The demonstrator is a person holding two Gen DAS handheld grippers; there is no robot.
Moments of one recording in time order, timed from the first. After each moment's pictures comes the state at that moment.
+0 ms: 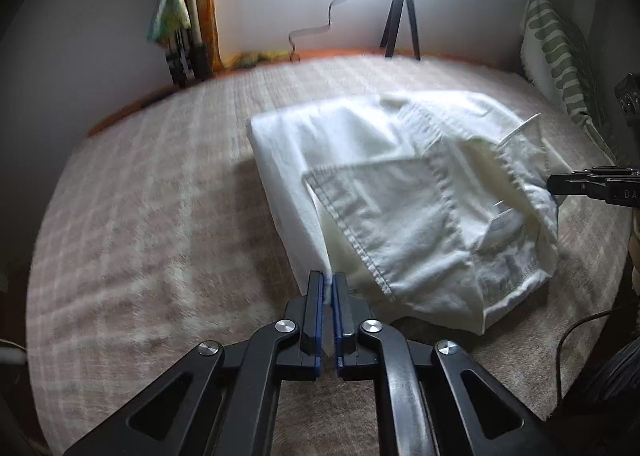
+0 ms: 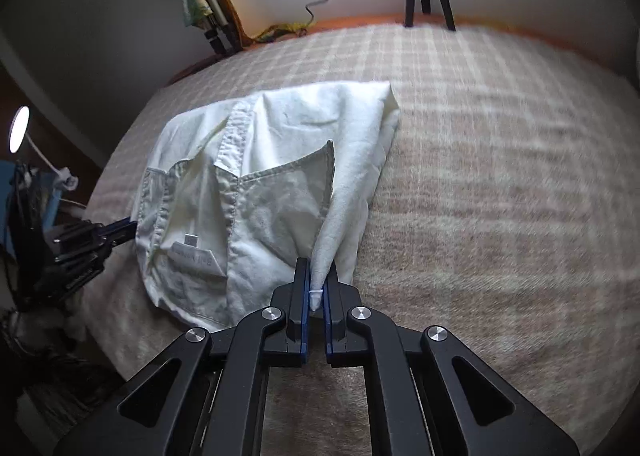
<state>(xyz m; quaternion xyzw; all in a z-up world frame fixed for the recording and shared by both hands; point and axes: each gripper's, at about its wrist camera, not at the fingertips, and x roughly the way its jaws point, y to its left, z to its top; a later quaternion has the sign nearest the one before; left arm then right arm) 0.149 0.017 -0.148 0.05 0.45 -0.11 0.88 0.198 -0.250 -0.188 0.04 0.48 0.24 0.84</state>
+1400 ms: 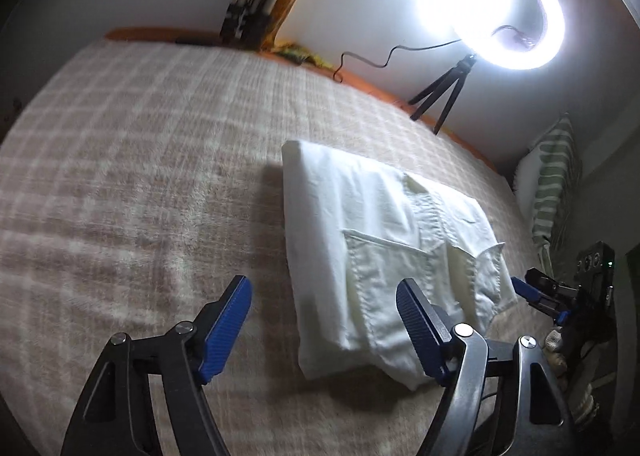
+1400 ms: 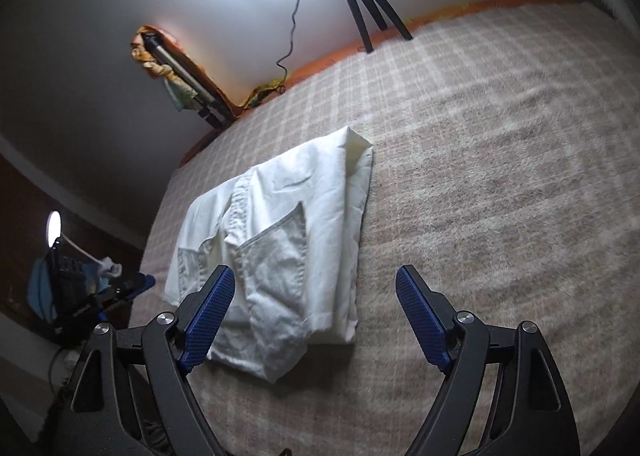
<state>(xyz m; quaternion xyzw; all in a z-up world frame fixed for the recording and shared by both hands) 0.178 0.087 -0.141 -0.21 0.48 -0.13 0.84 0.213 -0.299 -0.183 0.22 0.45 0.24 0.83</state>
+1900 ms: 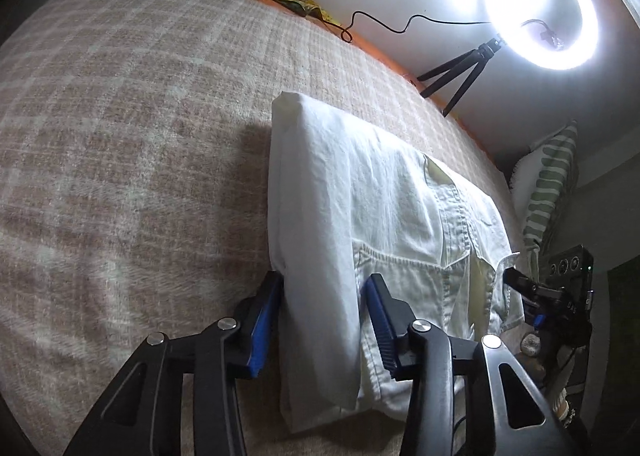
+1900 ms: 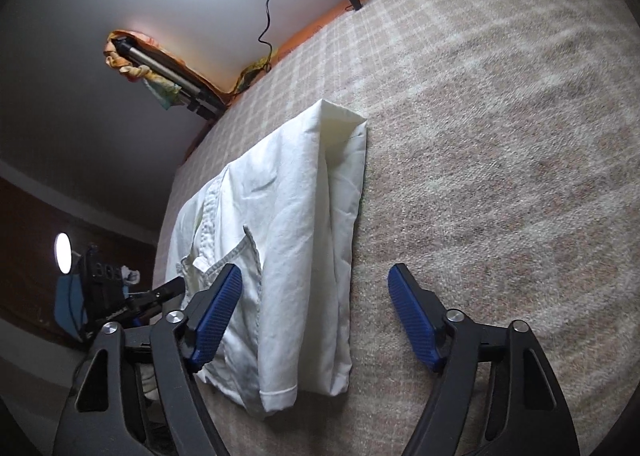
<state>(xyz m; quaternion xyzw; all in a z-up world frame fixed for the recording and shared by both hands) 0.215 0.076 -0.186 -0.26 0.52 -0.15 0.80 0.254 -0.293 -0.227 0.27 0.49 0.27 0.78</state>
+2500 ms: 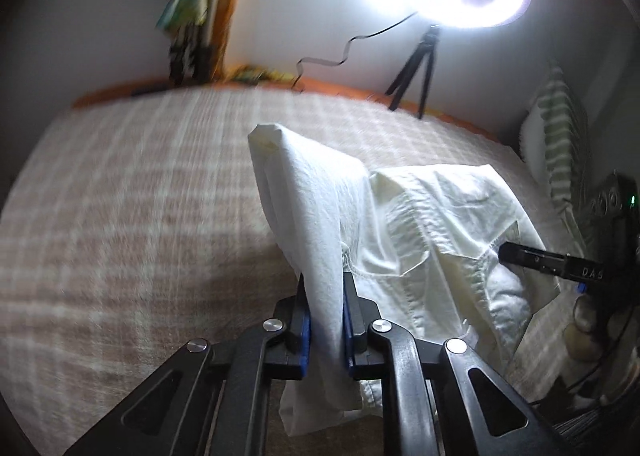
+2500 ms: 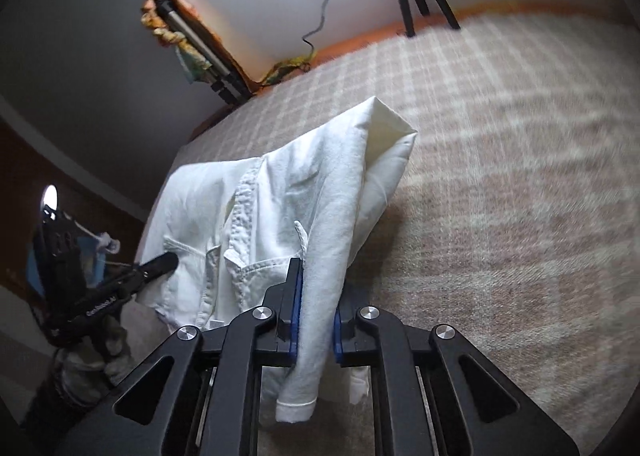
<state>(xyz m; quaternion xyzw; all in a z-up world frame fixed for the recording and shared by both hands) 0.189 0.022 -0.124 -0.09 0.45 -0.13 0.88 0.236 -0.256 -0.181 0.16 0.46 0.28 0.83</state>
